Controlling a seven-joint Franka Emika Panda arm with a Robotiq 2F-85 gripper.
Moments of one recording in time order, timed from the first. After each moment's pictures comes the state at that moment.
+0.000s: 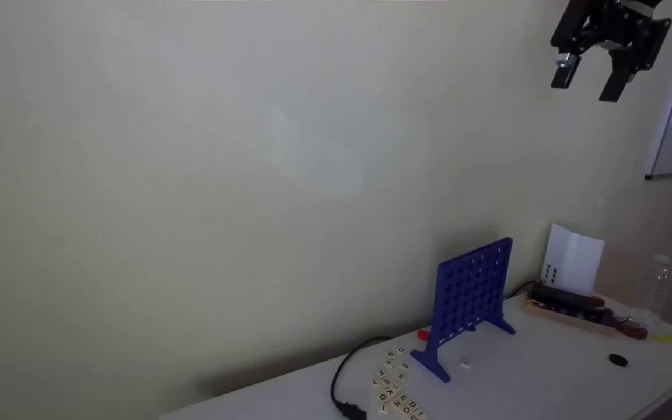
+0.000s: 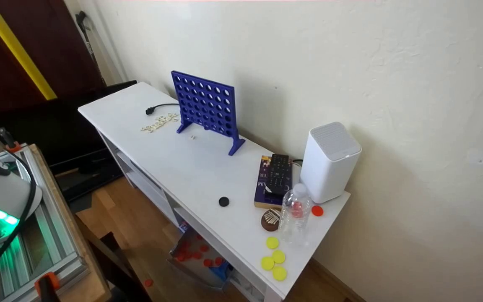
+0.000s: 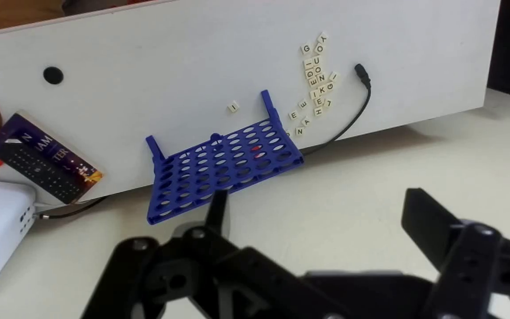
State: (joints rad) arm 0.03 -0.59 0.00 -2.33 0.14 1.90 0.14
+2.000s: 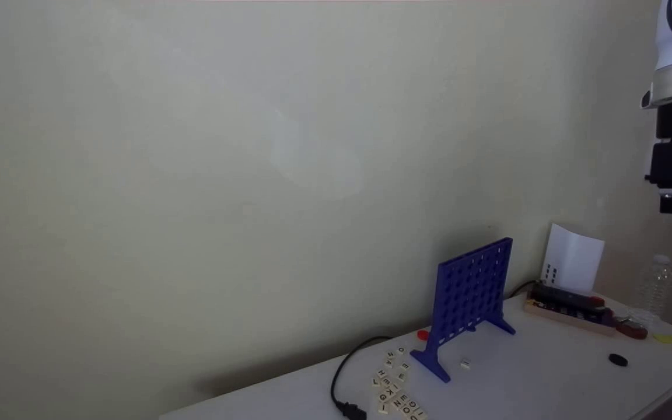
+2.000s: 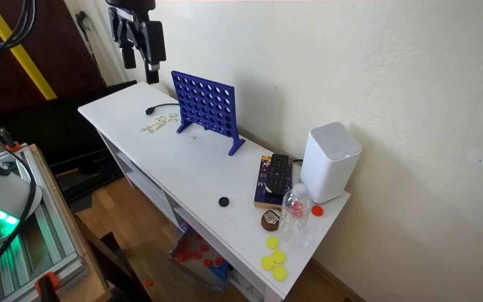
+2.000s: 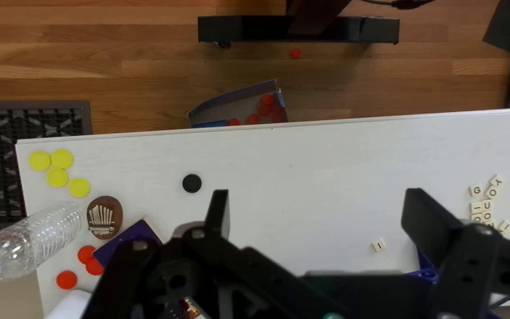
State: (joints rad) arm -0.14 -0.36 -0.21 -2.48 -0.14 1.95 -0.26
